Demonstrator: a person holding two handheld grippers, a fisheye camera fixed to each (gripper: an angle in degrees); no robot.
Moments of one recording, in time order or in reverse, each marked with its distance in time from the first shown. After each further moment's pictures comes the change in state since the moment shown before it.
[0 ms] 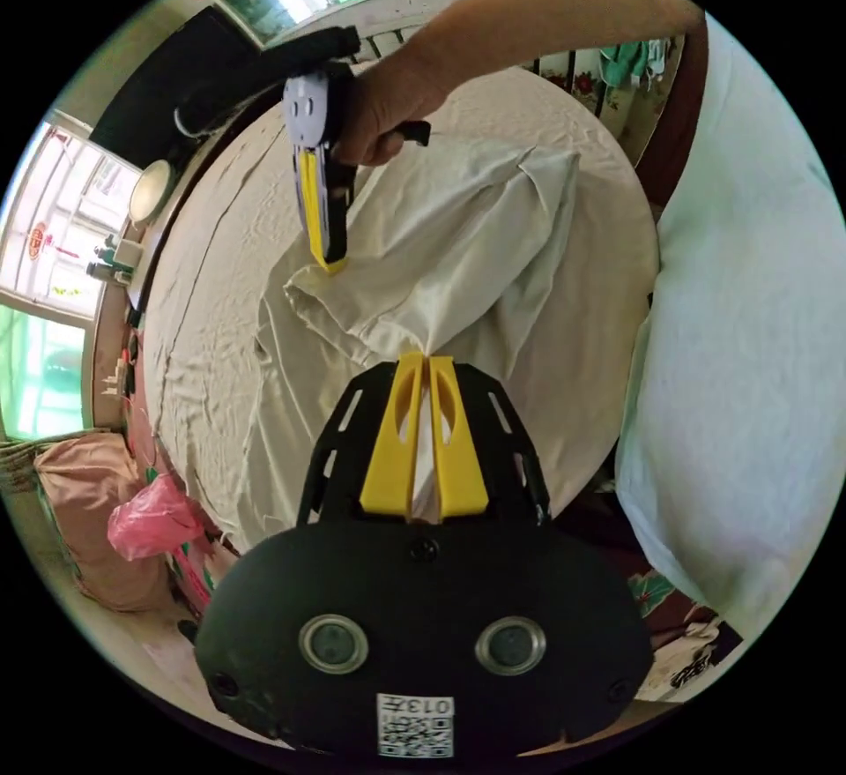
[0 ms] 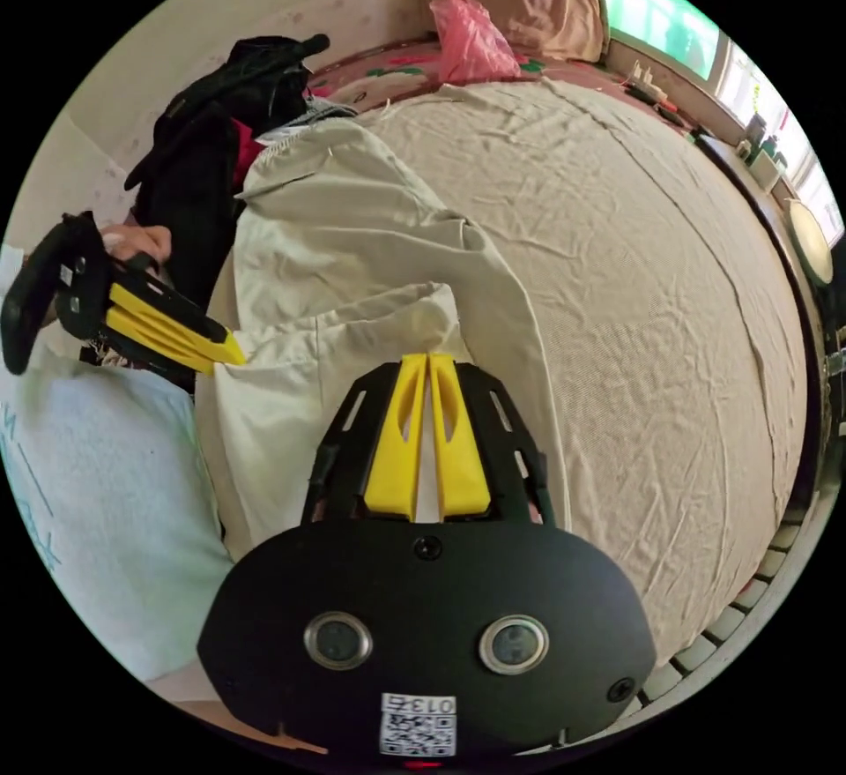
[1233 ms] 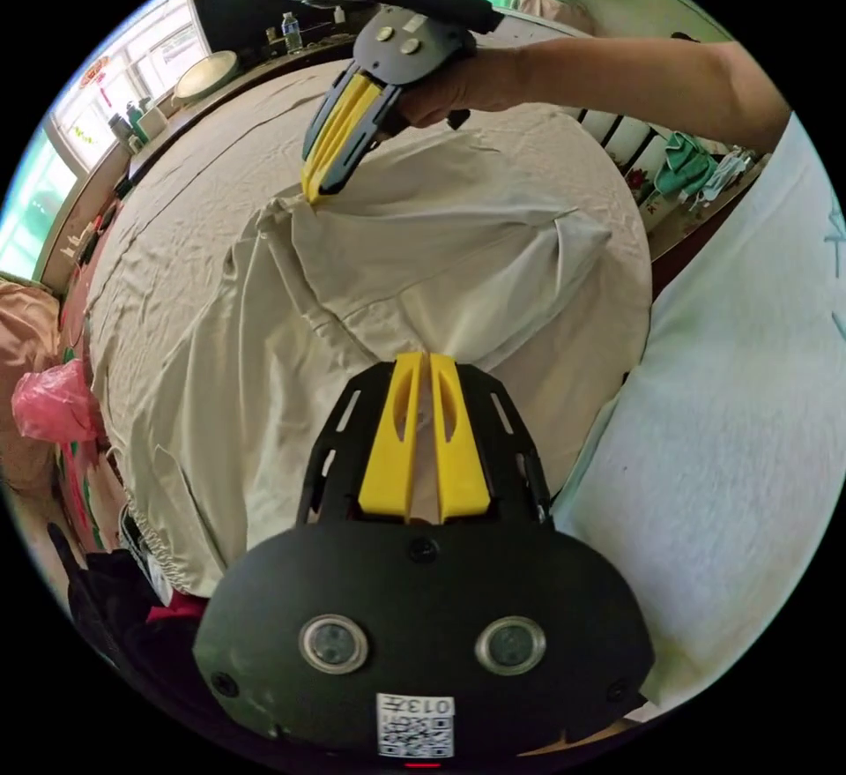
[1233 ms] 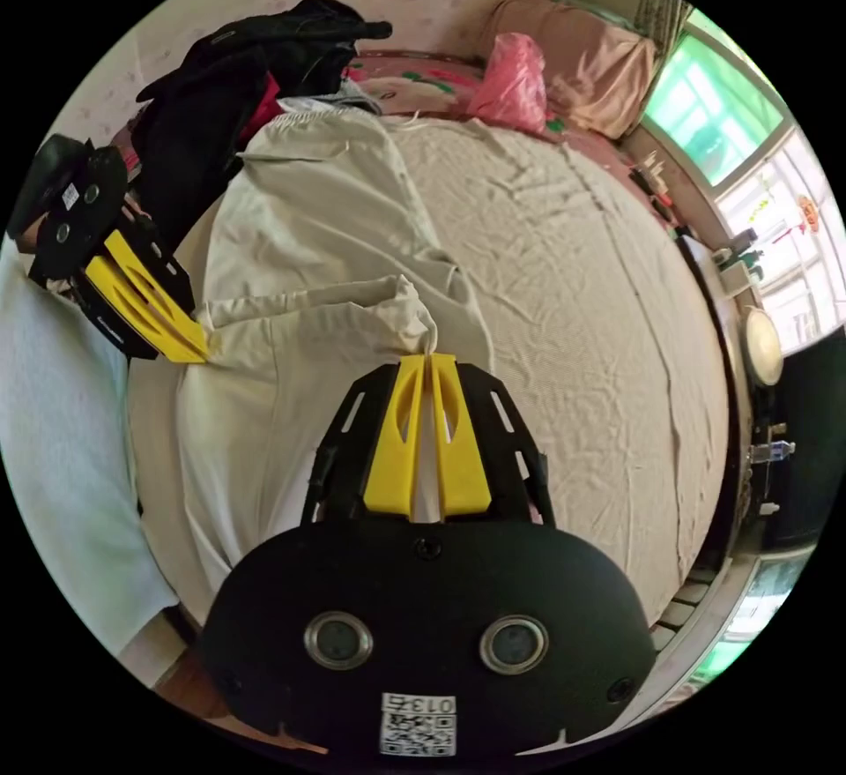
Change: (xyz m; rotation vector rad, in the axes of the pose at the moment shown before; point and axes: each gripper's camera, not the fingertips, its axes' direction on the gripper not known) left arm -0.023 0.141 -0.009 -0.116 0.346 -0.388; right arm 0.089 -0.117 0.077 0.692 1.392 -0.224
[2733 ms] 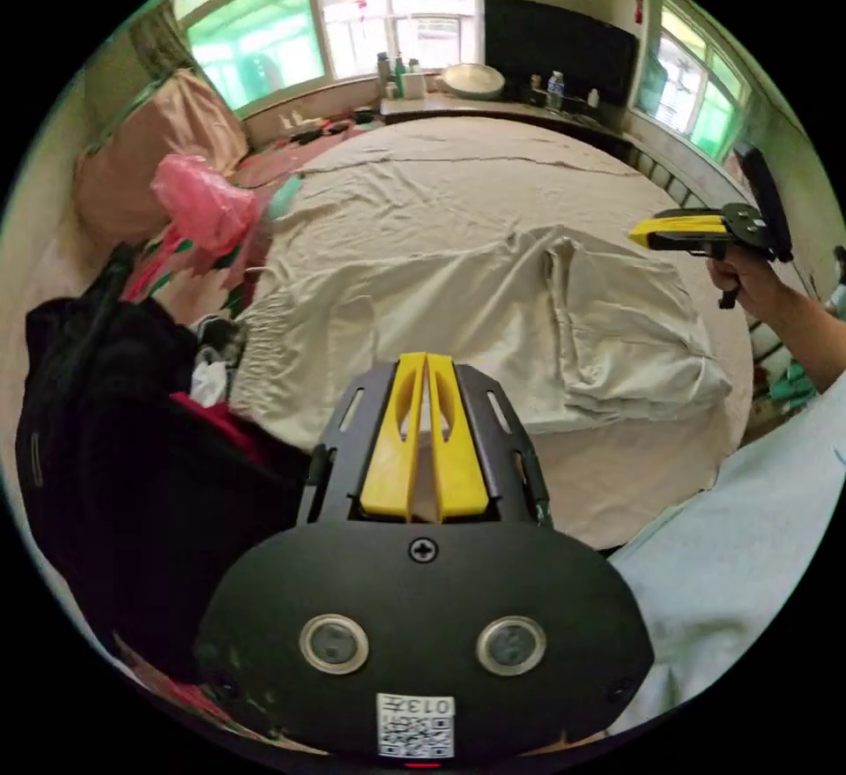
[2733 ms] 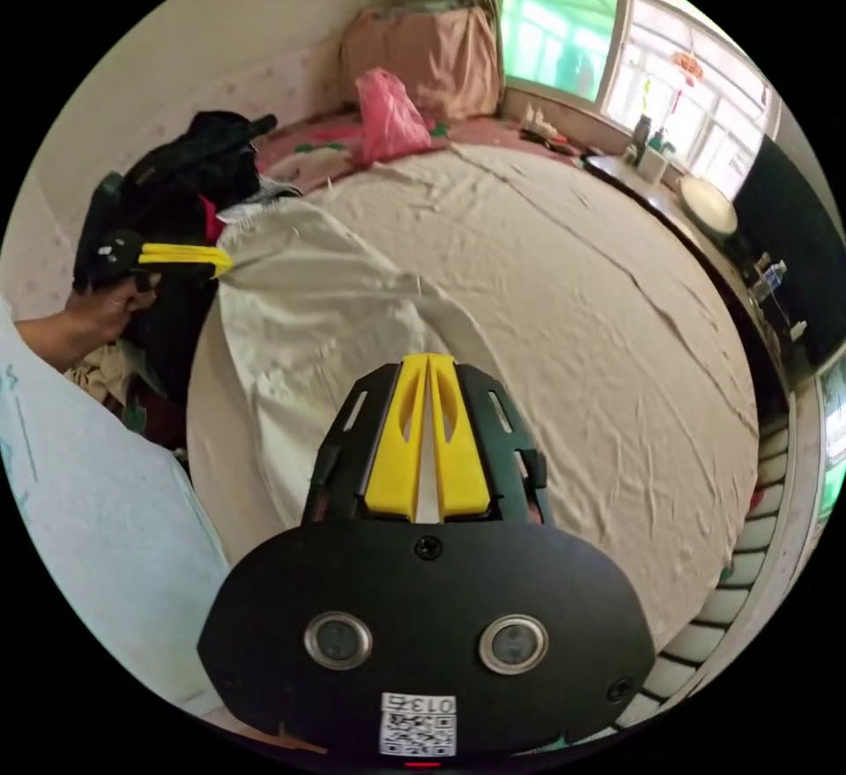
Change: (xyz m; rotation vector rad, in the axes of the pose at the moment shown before) left arm -0.149 0.246 -0.084 0.203 -0.292 -0.631; right arm -0.018 0.019 -0.030 0.146 -0.027 0.436
